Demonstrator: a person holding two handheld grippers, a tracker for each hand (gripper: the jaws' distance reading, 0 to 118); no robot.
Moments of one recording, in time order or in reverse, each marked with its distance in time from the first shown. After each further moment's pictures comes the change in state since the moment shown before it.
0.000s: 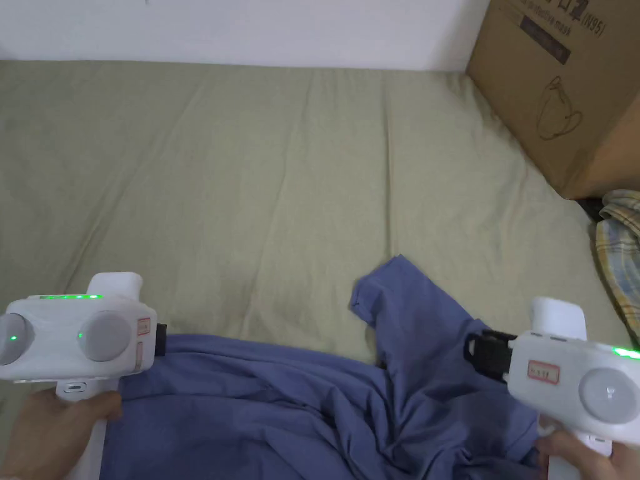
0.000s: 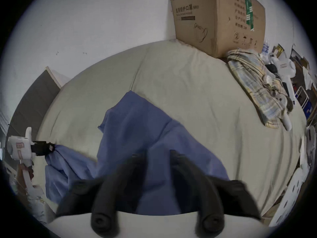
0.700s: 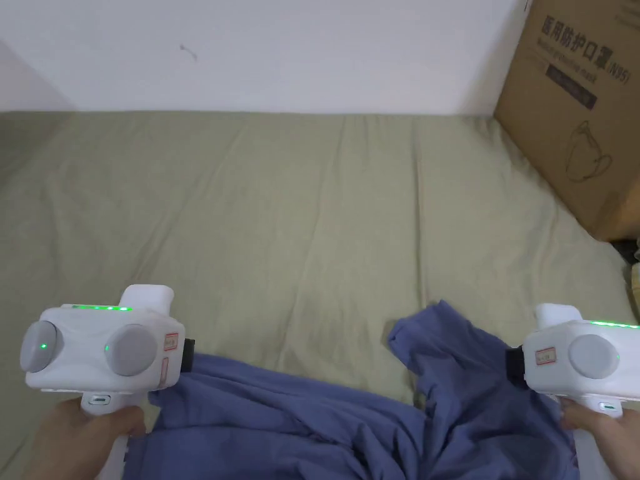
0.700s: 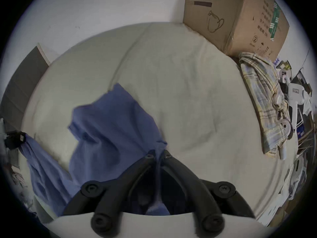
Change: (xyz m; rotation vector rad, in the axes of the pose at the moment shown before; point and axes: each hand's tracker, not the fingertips) left arm -0.015 0.014 0.046 0.050 0.010 -0.051; right arm -0.001 0.047 -0.037 -0.142 -0.076 0.126
